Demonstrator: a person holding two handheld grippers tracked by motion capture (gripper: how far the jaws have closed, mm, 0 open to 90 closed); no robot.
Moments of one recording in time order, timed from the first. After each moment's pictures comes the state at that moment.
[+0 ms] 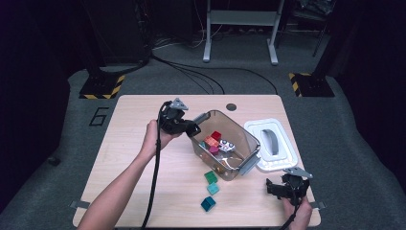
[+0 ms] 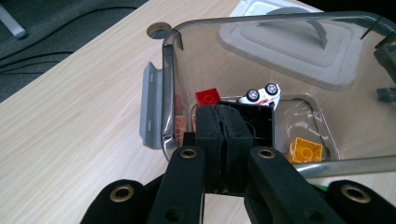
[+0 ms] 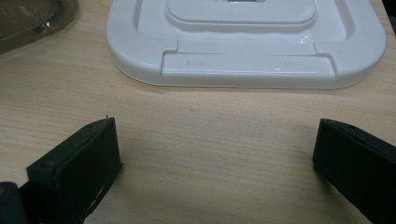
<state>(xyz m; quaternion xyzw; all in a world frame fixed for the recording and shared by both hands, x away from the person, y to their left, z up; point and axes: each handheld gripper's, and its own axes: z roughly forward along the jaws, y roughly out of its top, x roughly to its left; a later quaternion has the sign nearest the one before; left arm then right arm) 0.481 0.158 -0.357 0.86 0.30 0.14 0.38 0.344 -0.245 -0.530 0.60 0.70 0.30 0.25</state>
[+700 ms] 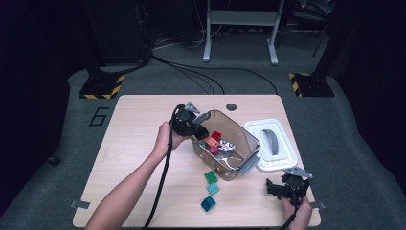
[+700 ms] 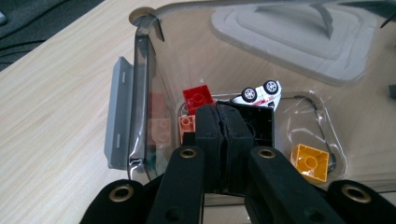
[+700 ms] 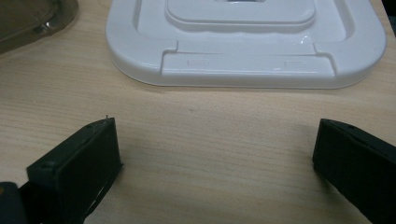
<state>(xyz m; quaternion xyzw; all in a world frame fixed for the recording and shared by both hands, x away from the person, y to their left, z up) 0.494 0.130 -0.382 0.88 0.30 0.12 0.35 0.344 -0.245 -0.530 0.60 0.70 0.30 0.25</state>
